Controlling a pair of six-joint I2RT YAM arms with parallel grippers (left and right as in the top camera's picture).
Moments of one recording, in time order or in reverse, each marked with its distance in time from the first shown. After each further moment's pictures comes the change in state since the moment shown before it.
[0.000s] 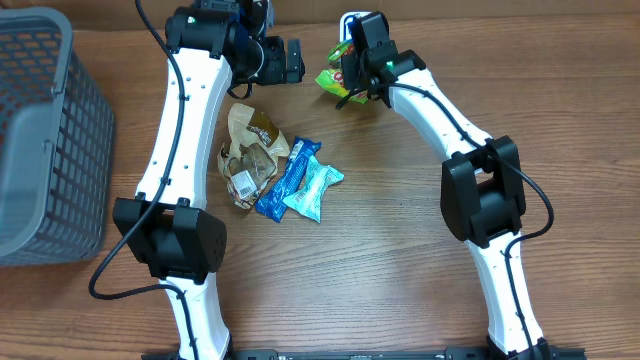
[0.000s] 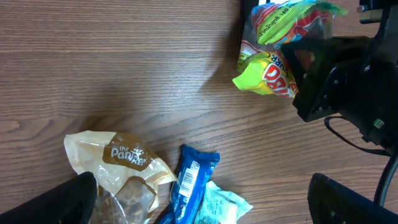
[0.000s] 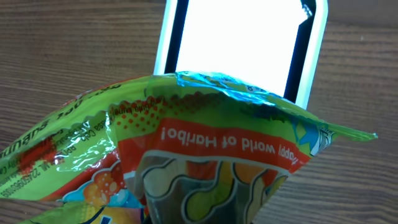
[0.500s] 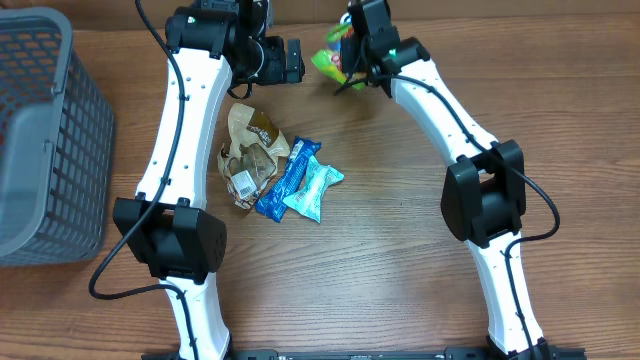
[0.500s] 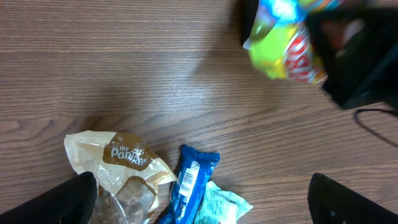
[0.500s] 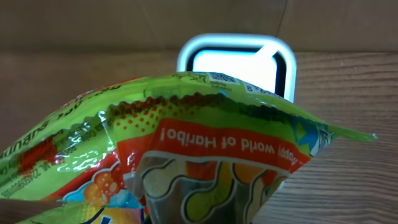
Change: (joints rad) left arm 0.000 0.000 0.000 0.000 0.000 0.000; right arm -0.001 0.000 0.147 -0.077 -0.002 0.132
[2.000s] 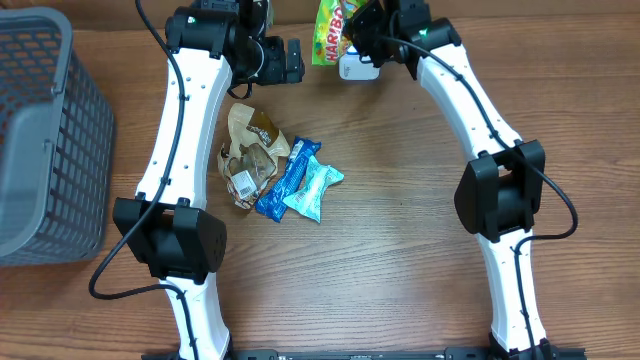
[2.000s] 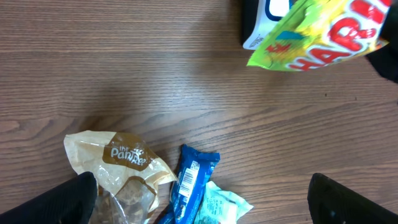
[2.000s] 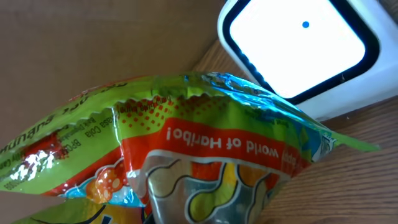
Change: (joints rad) left arm 0.000 0.000 0.000 0.000 0.000 0.000; right arm -0.091 0.000 0.076 0.005 -0.441 0.878
